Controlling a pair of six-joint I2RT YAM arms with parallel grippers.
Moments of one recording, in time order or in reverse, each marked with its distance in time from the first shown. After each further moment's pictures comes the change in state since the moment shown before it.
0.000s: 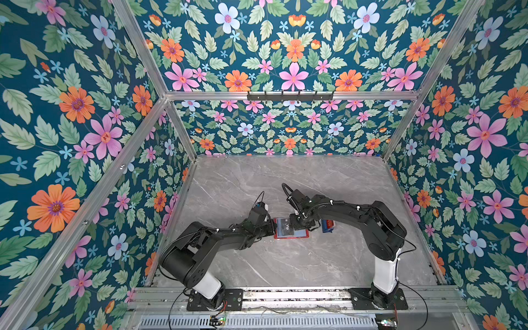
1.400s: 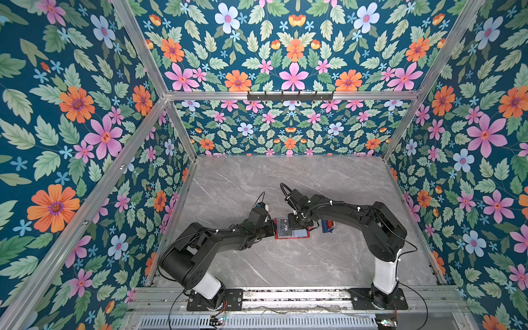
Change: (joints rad) left arm -0.008 -0.012 -0.002 -0.019 -0.014 0.003; right arm 0.017 -0.008 0.017 -0.003 0.004 0.033
